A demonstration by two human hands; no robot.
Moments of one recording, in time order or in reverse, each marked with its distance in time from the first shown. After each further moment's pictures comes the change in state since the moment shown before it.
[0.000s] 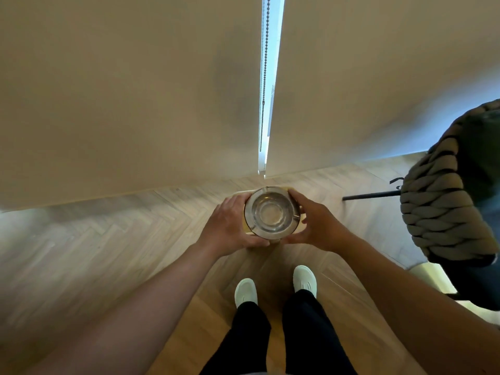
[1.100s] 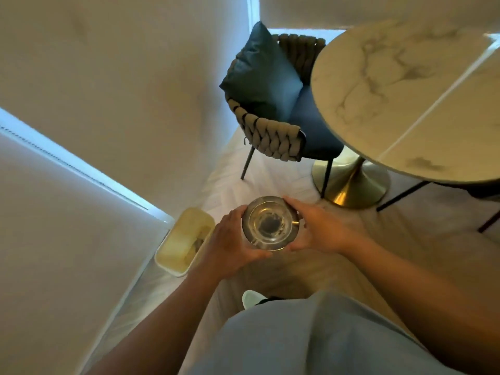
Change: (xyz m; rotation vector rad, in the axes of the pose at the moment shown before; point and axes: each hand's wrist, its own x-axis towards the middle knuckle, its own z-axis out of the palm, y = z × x) left_hand -0.079 0.174 0.051 0.096 -0.482 0.633; right_hand -0.298 -0.089 0.025 0.012 0.660 0.563
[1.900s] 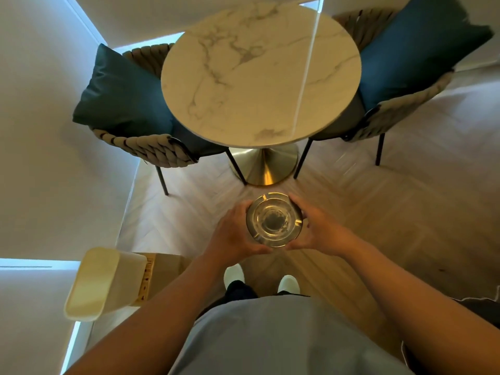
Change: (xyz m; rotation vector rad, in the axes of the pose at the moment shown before) left_hand 0.011 0.248 0.215 -0.022 -0.360 0.338; right_hand -0.279 0.171 -0.109 0.273 0.364 0.201
